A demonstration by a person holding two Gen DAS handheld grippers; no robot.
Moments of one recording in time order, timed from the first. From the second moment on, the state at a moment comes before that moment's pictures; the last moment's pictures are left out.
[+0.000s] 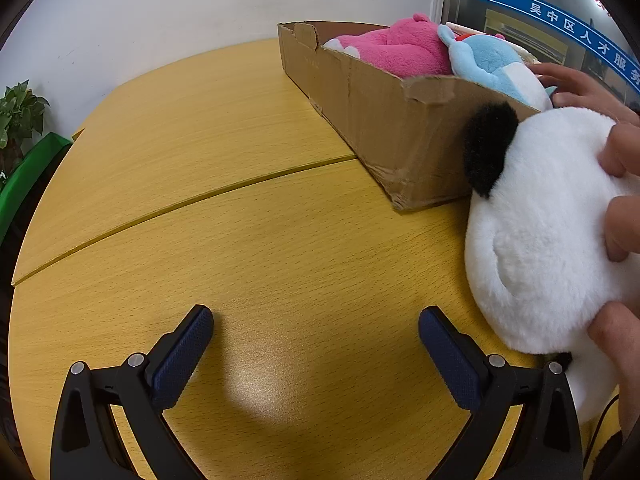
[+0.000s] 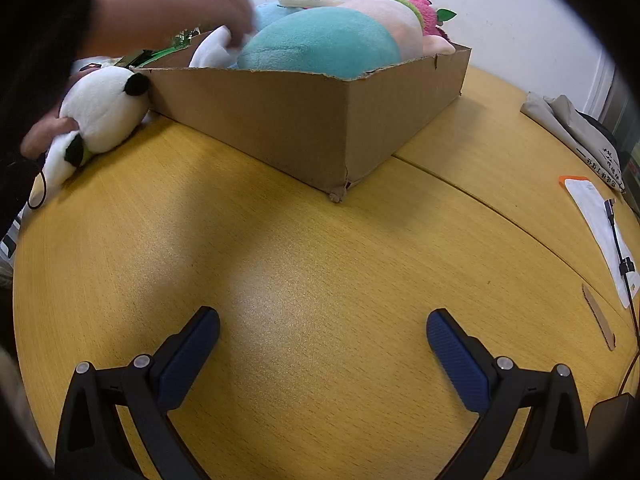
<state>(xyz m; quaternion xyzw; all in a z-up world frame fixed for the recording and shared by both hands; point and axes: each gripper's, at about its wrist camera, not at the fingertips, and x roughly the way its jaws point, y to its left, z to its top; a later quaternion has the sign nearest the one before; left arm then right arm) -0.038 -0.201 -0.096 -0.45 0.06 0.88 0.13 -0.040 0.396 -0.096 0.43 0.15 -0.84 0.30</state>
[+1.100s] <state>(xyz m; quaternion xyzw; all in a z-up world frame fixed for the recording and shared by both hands) -0.039 -0.200 -0.094 -0.45 0.05 0.88 0.12 -0.040 0.395 -0.096 0.43 0.15 -0.84 0.30</state>
